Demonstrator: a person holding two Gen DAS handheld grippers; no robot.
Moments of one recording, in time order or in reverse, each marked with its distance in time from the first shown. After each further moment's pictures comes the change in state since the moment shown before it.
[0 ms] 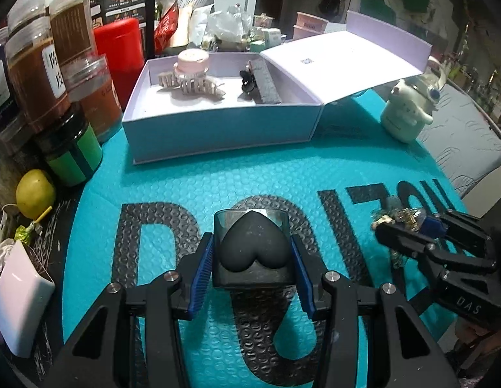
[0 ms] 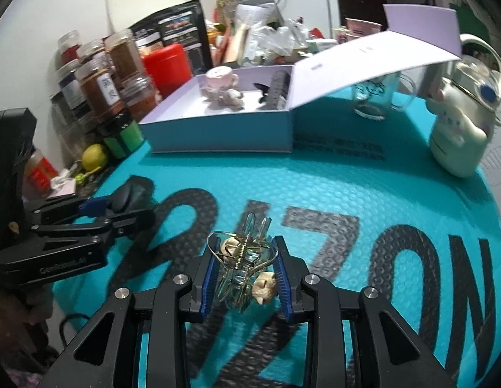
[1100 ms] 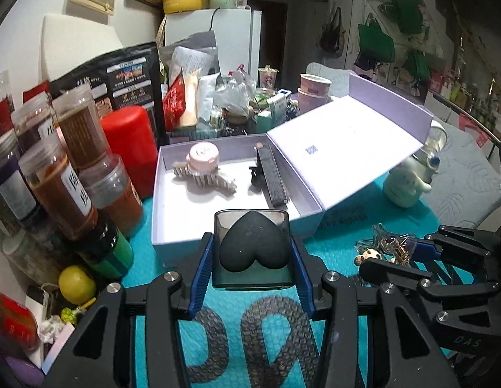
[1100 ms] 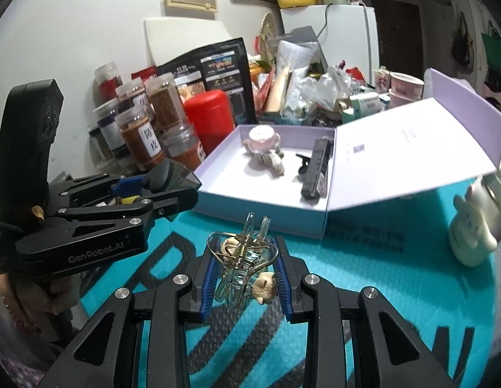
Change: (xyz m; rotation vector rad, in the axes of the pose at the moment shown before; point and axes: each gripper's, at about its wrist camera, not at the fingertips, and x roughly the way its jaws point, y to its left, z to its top) left arm -0.042 -0.006 0.087 0.040 -0.187 0.079; right arm -0.026 0.018 0.084 -0.113 -0.102 0.108
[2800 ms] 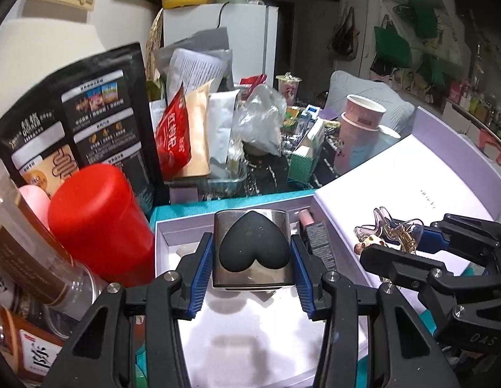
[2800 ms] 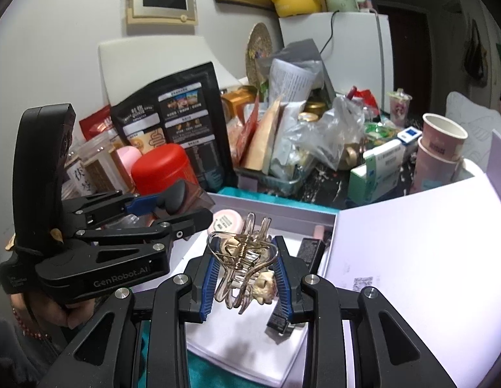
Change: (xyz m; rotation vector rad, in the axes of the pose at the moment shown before) left arm 0.127 0.050 0.112 -0.004 0.011 0.016; right arm 0.110 -0.067 0.122 -0.007 -0.028 0.030
